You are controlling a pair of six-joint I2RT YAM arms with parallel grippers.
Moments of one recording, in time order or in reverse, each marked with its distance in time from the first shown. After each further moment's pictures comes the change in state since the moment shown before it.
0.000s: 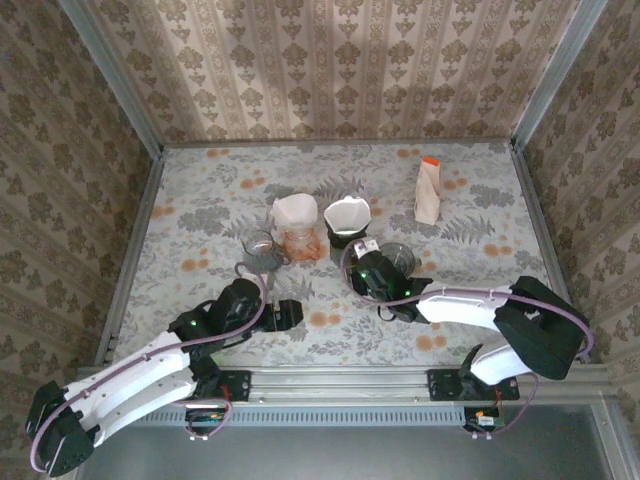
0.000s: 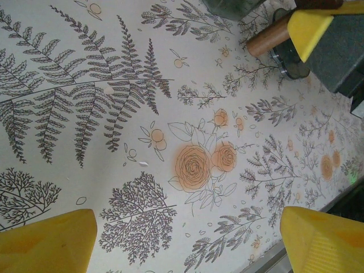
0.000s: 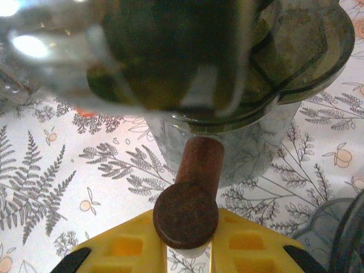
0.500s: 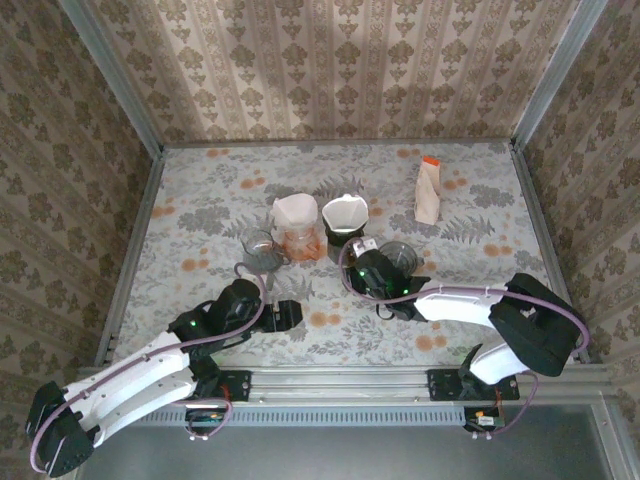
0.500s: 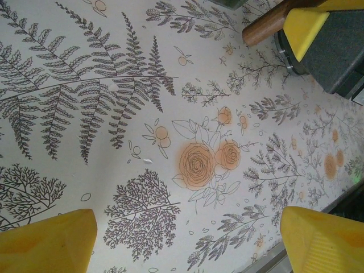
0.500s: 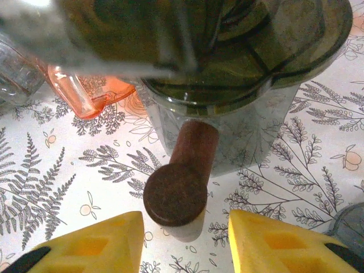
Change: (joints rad) left arm 0.000 -0.004 0.000 -0.015 -0.003 0.000; right arm -0.004 0.014 0.002 0.010 -0.013 0.004
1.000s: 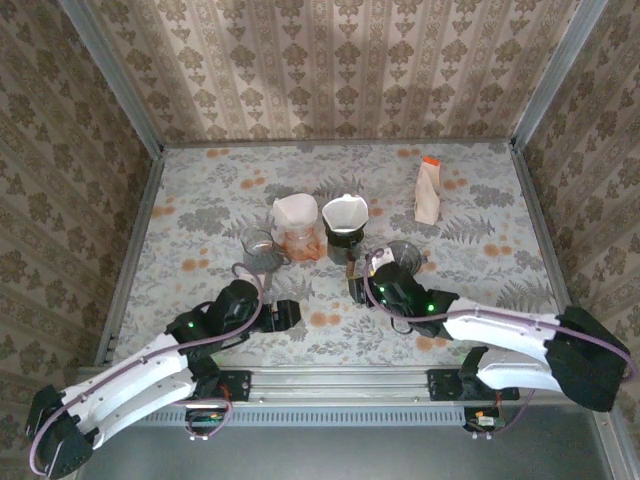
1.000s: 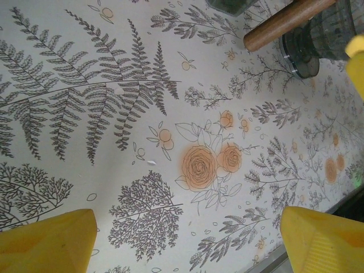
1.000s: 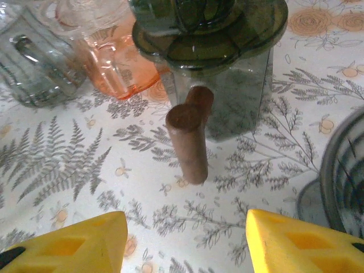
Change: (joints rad) left arm 0.000 -0.033 0.000 -0.026 -0.024 -0.003; right arm 0.068 -0.322 -0.121 -0.138 0.011 0.078
